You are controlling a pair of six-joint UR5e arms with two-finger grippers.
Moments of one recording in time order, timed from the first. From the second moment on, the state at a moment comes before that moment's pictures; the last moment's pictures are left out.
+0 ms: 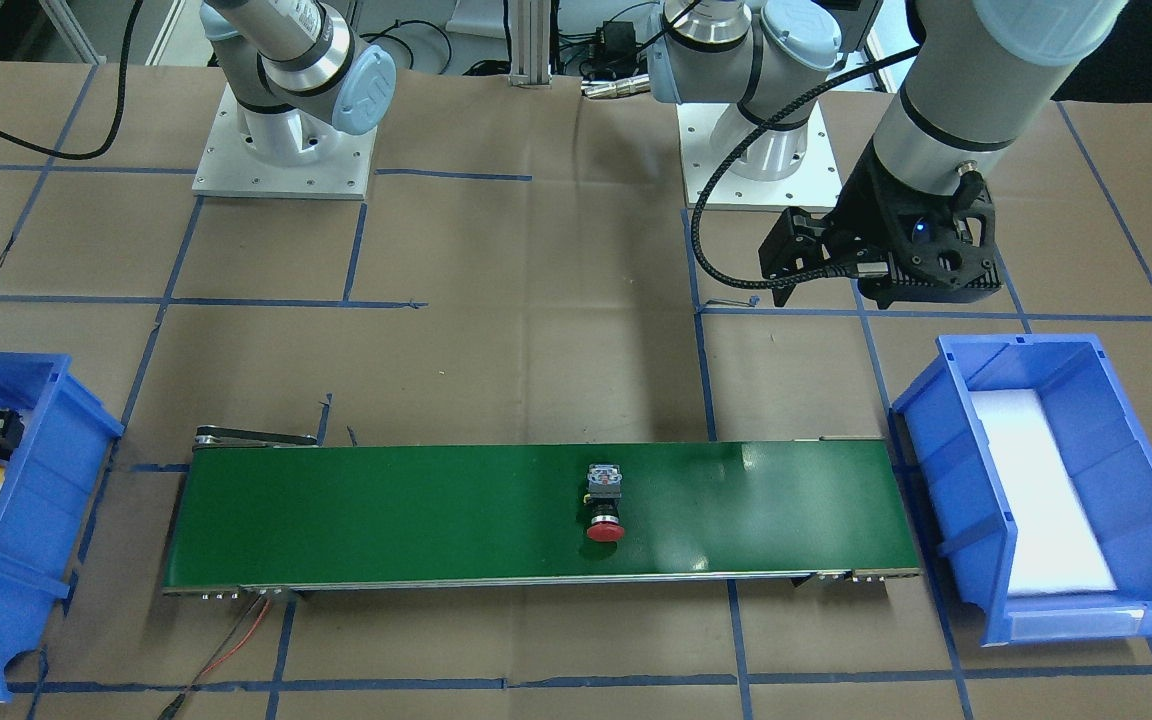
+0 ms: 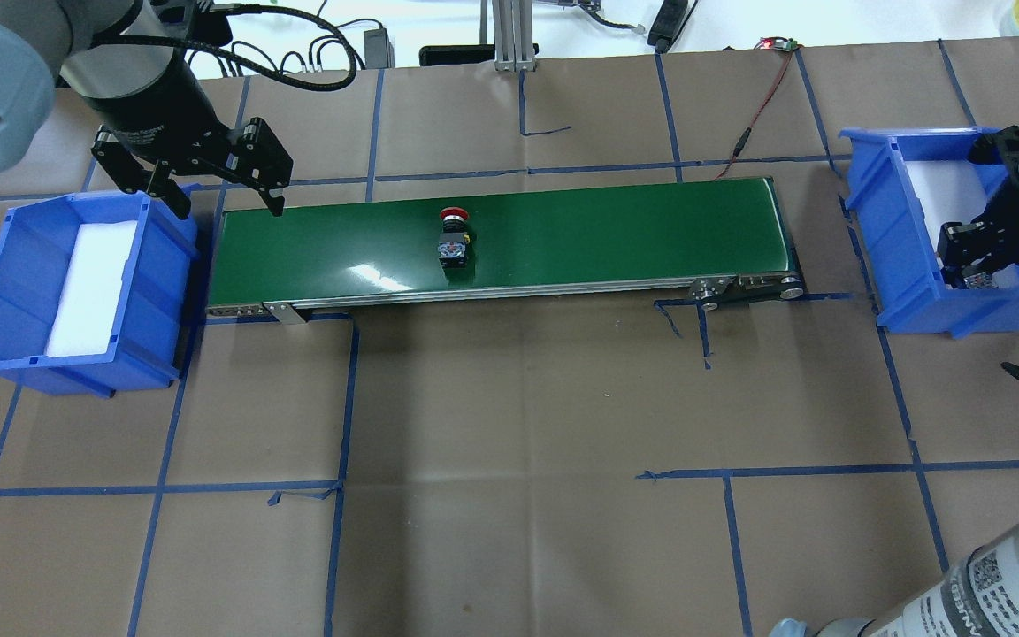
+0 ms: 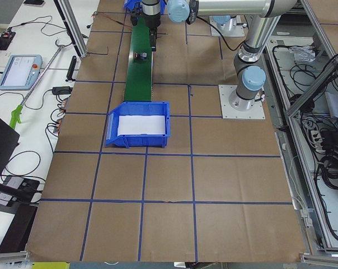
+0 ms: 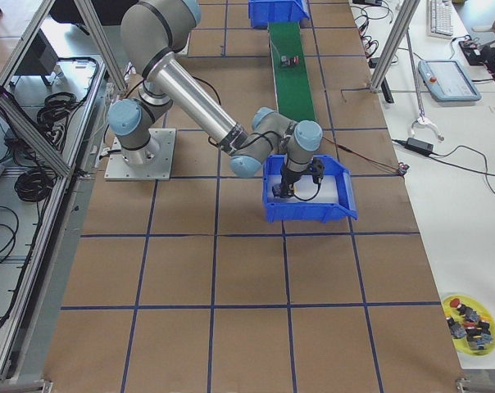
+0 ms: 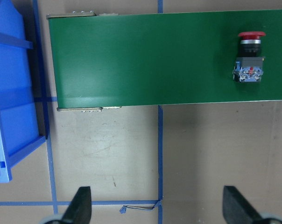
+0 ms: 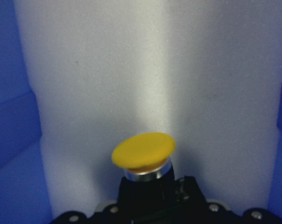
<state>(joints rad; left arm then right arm) -1.52 -1.64 -1.53 -1.58 1.58 0.06 1.02 -1.13 1.72 -2.07 -1.63 -0.50</state>
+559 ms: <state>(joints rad) -1.52 -1.64 -1.53 -1.58 1.58 0.06 1.02 -1.14 1.71 -2.07 -1.59 -0.48</state>
